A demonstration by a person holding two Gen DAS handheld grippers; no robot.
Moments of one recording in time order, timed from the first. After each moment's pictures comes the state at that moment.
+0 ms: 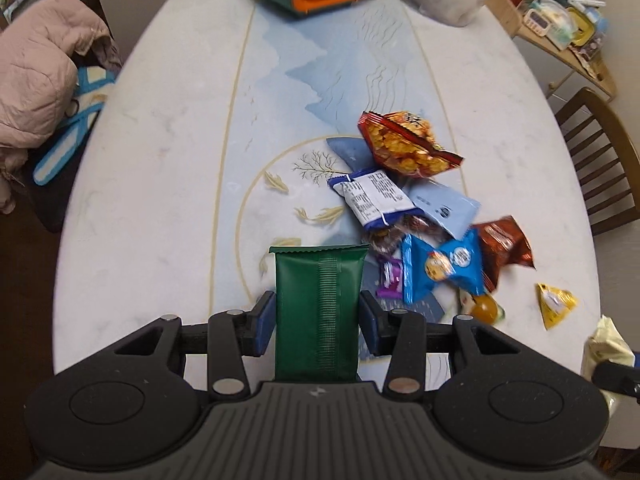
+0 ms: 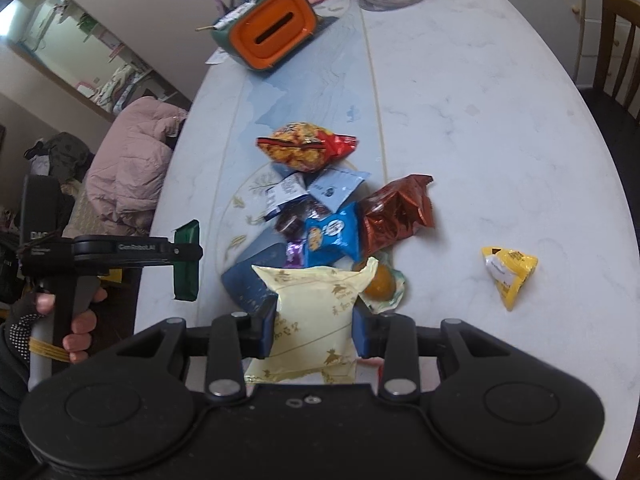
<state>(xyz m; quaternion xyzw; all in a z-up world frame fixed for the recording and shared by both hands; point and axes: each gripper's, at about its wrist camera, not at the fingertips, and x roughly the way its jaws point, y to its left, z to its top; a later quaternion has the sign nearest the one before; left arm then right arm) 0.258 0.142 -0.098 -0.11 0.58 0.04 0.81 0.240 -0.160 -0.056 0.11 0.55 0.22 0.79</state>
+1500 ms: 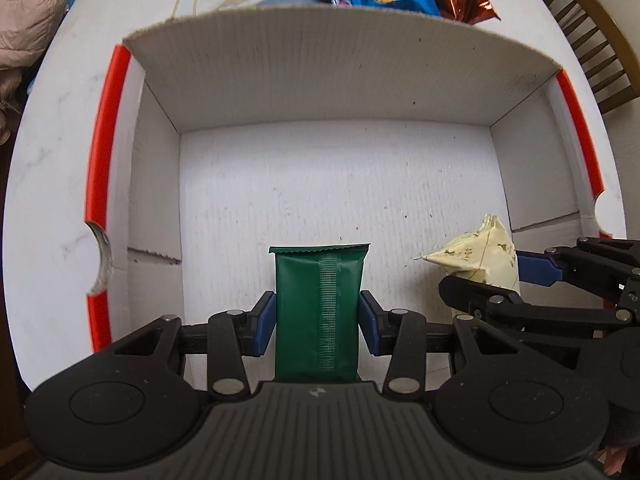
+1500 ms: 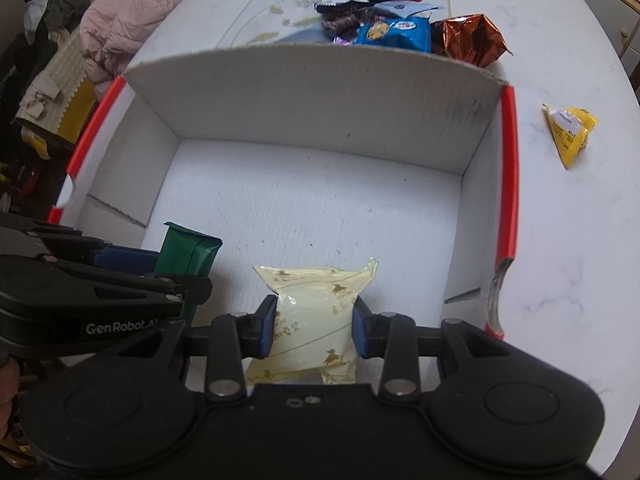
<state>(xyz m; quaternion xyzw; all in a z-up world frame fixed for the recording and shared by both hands) 0.088 0.041 -0.184 -0.08 0.65 0.02 0.75 0.094 -0.084 -0.155 -0.08 0.60 0.23 0.76</state>
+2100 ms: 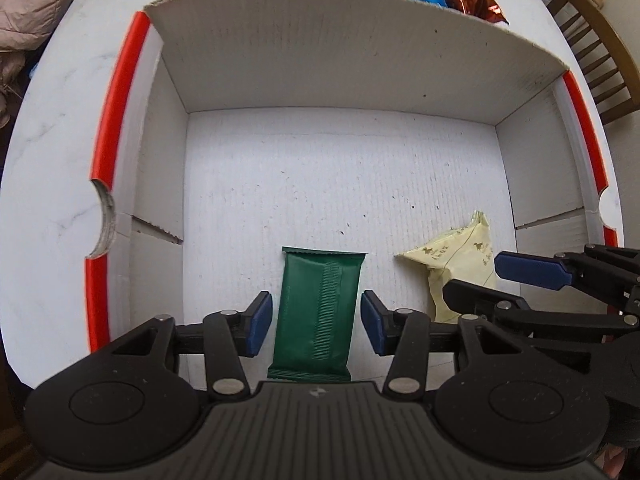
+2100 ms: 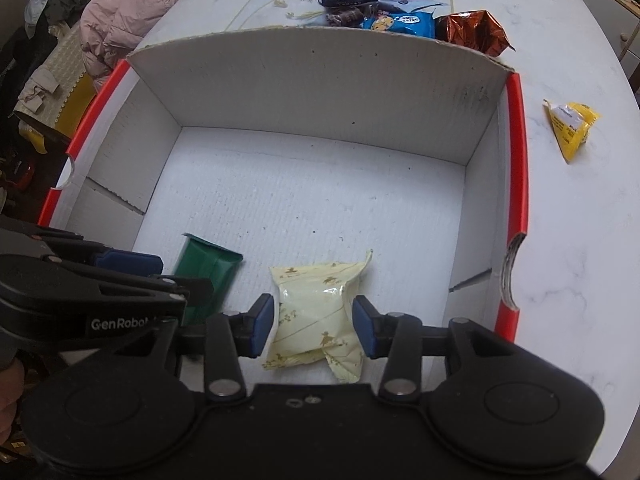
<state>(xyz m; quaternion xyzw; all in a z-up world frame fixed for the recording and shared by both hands) 0.074 0.055 -0.190 -0.11 0.64 0.03 0.76 0.086 -0.088 -0.156 -0.07 0.60 0.22 0.77</state>
